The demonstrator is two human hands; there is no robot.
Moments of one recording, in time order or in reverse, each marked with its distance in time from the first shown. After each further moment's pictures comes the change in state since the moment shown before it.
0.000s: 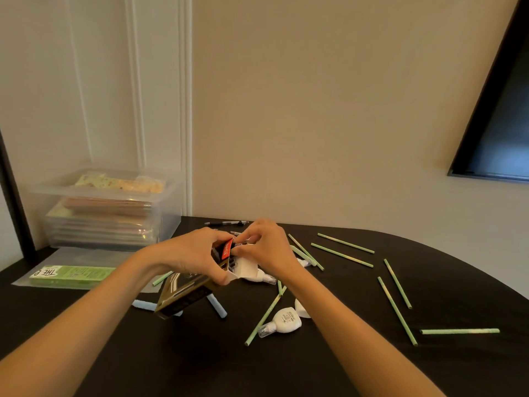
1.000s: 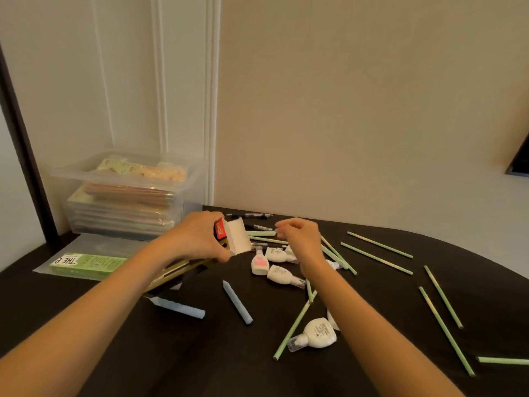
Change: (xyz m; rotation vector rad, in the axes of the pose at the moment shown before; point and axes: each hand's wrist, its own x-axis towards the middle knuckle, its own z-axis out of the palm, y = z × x) left_hand 0.026 -0.057 -0.016 0.156 0.253 -0.235; right_hand 0.052 0.047 0.031 0.363 0.212 0.466
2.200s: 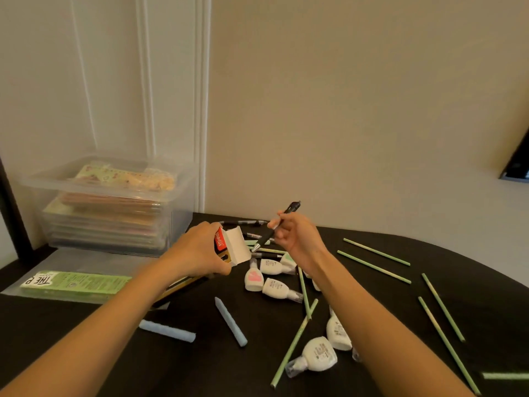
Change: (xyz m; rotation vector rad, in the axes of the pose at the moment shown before) left_hand 0.035 -0.005 0.019 0.043 0.037 -0.045; right_hand 0.038 -0.012 -0.005 0.738 -0.270 0.171
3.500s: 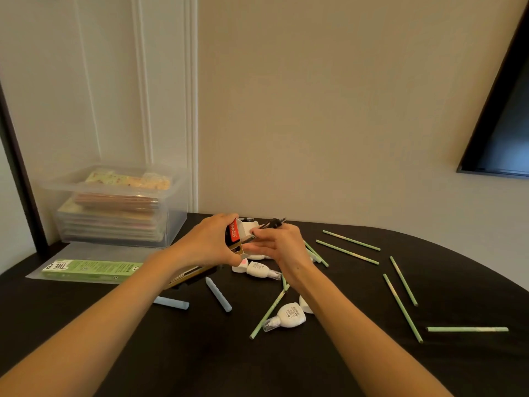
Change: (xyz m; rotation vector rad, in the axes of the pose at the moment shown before) left_hand -0.065 0.057 -0.006 -0.061 0.066 0.234; right_hand -0.116 -0.006 0.007 -0.249 -0.035 -0.066
